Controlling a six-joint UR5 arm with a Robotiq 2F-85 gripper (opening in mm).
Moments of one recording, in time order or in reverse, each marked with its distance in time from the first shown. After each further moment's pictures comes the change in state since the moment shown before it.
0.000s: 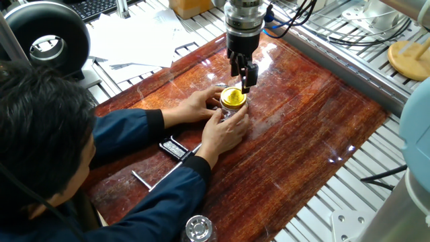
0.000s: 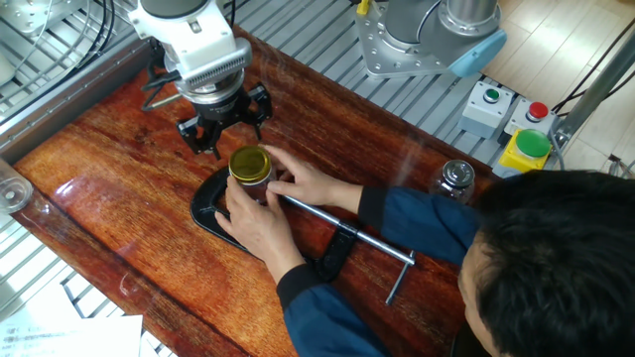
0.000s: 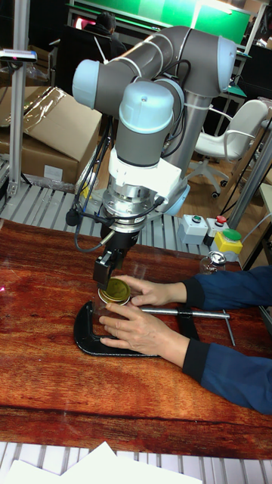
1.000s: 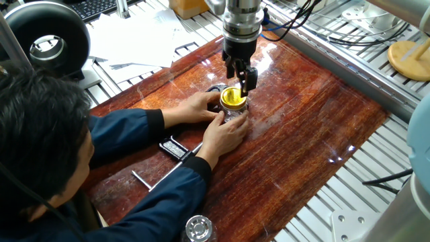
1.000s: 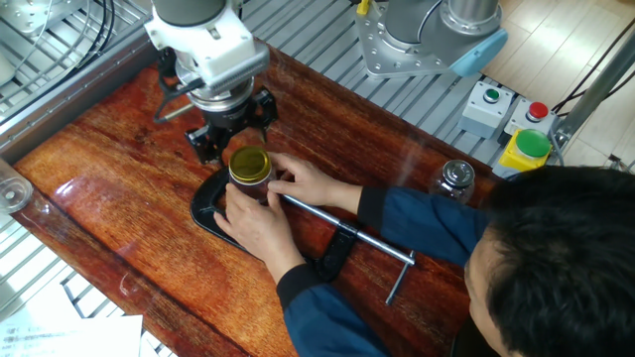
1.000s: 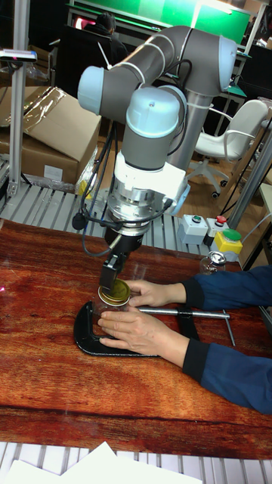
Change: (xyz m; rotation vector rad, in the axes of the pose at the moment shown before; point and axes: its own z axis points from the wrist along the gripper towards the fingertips) arm -0.011 0.003 0.012 0.032 0.002 -0.167
